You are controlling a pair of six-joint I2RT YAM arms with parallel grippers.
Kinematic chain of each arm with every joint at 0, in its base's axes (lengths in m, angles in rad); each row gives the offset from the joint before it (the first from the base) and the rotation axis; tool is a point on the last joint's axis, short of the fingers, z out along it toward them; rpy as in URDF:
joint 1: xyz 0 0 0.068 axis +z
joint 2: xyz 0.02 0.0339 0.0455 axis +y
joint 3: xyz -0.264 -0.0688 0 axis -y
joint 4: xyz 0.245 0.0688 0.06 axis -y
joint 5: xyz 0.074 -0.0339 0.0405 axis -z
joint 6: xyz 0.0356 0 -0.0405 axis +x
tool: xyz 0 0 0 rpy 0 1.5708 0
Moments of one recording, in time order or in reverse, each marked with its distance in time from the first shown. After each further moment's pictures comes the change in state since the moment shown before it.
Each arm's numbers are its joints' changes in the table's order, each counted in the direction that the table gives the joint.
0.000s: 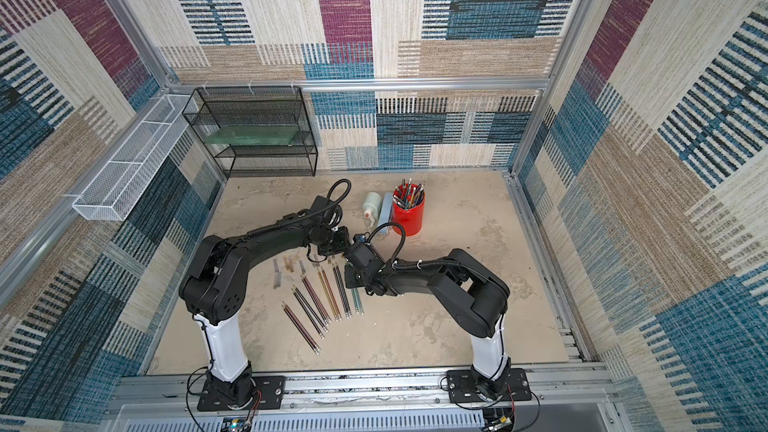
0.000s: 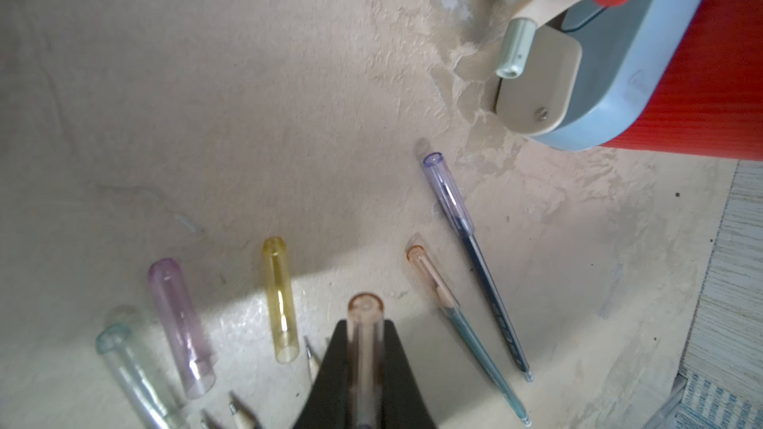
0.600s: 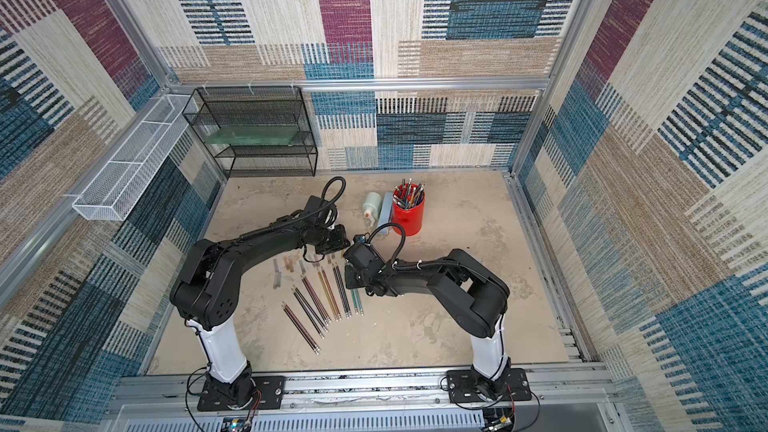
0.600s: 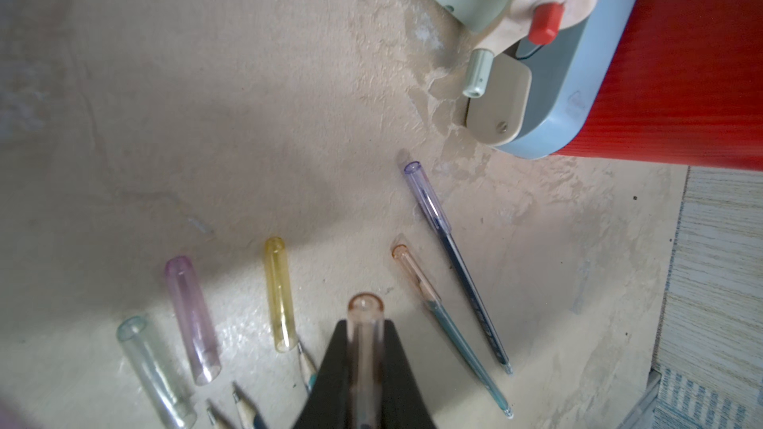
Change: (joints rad) left arm 0.017 -0.051 -0.049 0.060 0.023 -0.004; right arm 0.000 0.000 -0.004 0.006 0.000 0.000
